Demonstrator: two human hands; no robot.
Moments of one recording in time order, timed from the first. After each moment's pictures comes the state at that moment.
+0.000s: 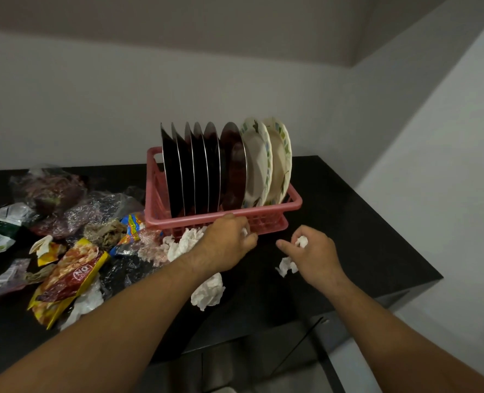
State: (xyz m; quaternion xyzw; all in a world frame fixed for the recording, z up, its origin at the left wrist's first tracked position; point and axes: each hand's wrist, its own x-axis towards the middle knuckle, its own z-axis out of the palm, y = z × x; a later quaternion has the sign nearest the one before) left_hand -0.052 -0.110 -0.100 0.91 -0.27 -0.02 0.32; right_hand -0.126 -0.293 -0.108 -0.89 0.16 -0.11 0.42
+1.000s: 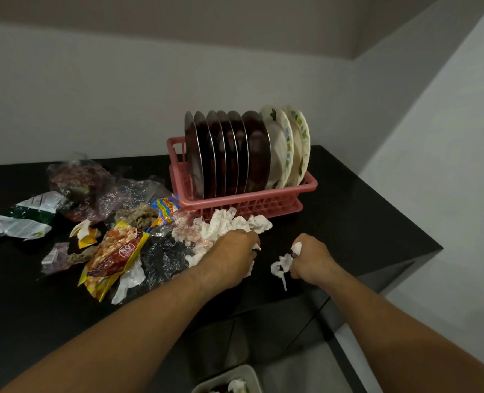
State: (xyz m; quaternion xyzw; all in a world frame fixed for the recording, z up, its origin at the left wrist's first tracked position) left_hand -0.101 -0.041 -0.126 0.91 -0.32 -0.04 0.25; right_hand -0.151 -0.230 -0.132 -0.91 0.25 0.06 0.33
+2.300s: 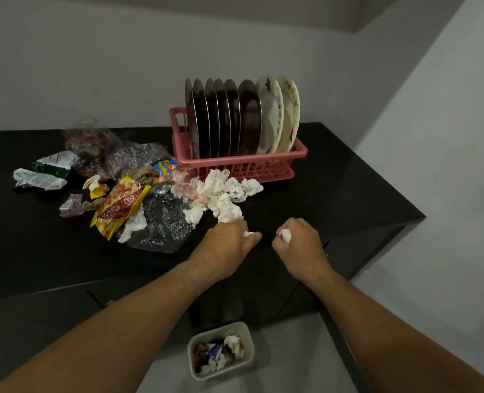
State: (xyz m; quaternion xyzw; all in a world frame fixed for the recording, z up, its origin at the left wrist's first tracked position) left_hand -0.201 -0.032 -0.137 0.91 -0.25 -0.01 0.32; right_hand -0.243 -0.208 -0.144 -0.94 0.11 -0.08 0.32
